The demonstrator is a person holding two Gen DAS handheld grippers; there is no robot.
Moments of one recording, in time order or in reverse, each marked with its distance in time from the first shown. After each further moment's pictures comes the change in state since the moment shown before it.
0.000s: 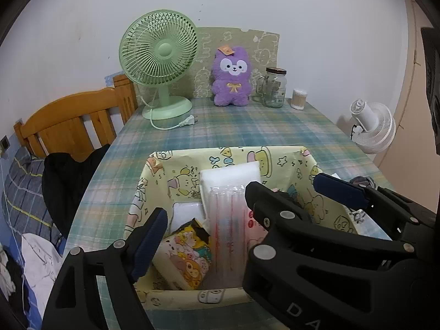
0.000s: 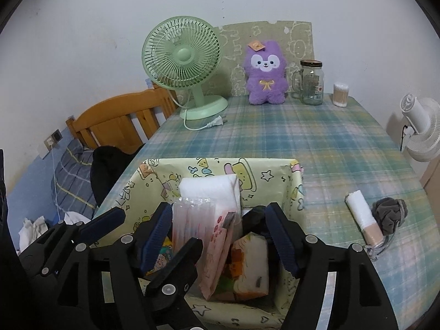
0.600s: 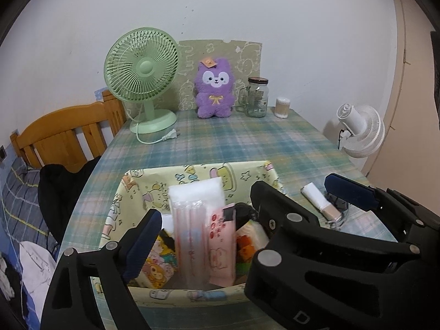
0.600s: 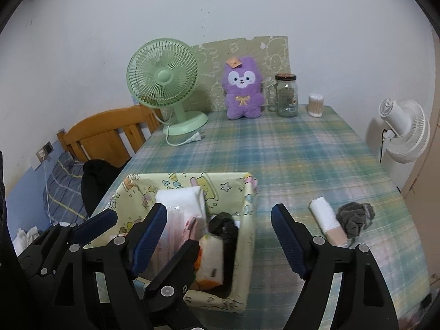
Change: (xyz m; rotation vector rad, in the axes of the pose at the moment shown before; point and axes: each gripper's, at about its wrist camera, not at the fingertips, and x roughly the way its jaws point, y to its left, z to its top) left arm -0.018 -0.039 0.012 0.024 -0.043 -0.027; right arm -0.042 -0.032 0.005 0.026 -0.070 -0.062
